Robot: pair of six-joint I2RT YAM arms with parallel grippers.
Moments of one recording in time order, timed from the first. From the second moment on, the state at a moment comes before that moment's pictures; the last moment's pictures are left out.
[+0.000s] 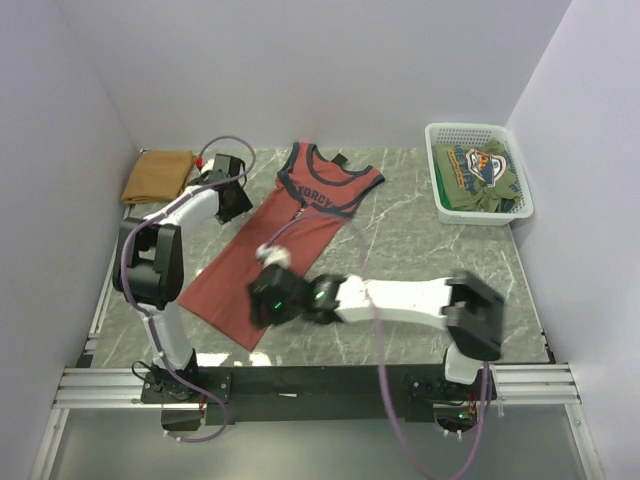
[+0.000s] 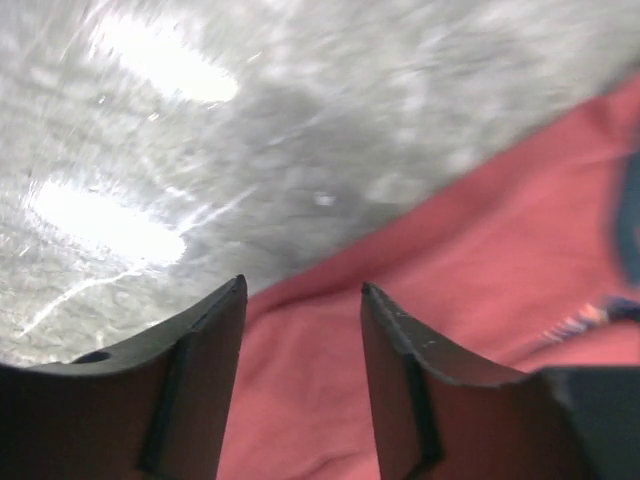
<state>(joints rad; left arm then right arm) -0.21 1.89 1.36 -0.46 -0.26 -0.72 1.29 1.76 1.27 -0.32 0.14 0.81</state>
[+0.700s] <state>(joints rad) -0.59 1.70 1.08 -0.29 -0.17 -0.78 0.24 2.12 1.80 -0.39 0.13 0.59</state>
